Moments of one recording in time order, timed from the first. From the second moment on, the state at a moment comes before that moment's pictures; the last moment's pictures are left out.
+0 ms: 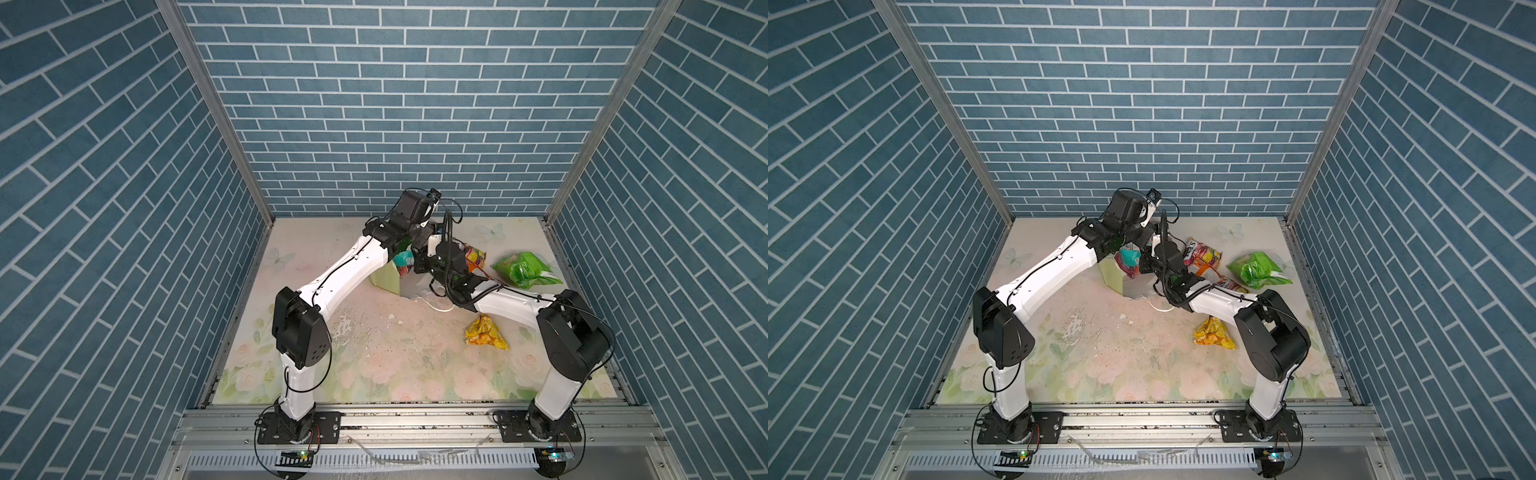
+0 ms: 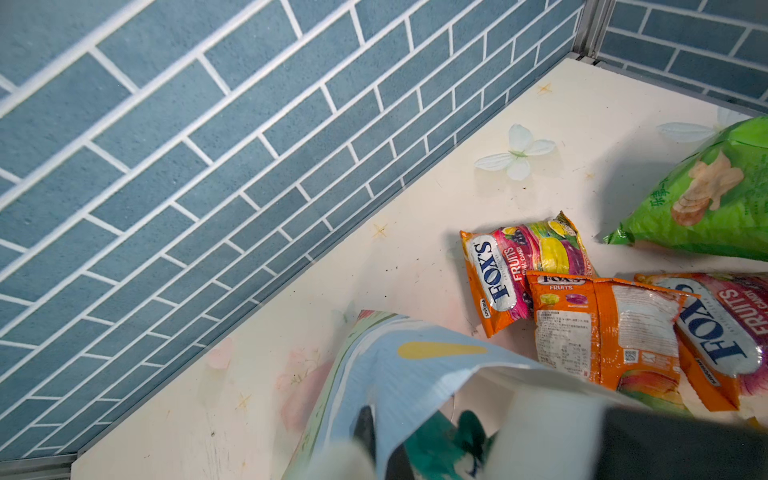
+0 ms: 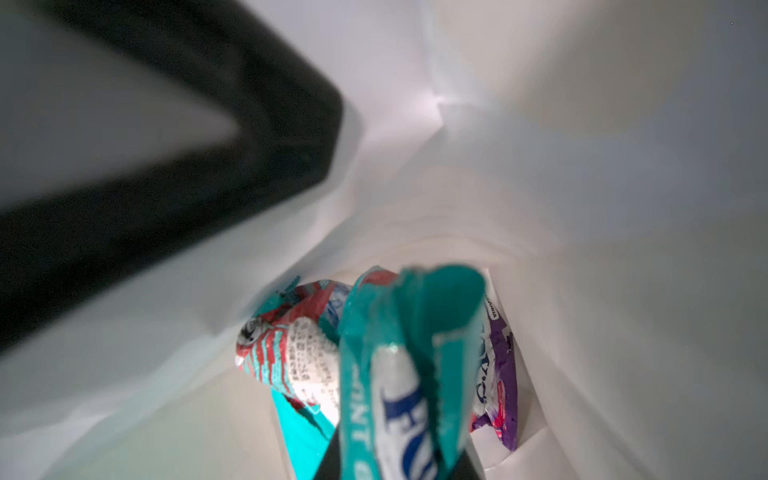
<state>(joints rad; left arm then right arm) -0.68 1.93 1.94 -0.60 -0.25 0.17 0.73 1.74 1.10 0.39 0.15 0.39</state>
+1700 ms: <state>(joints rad) -0.63 1.96 2.01 -0.64 -0.27 0.08 0.73 1.40 1.02 0.21 0.20 0.31</state>
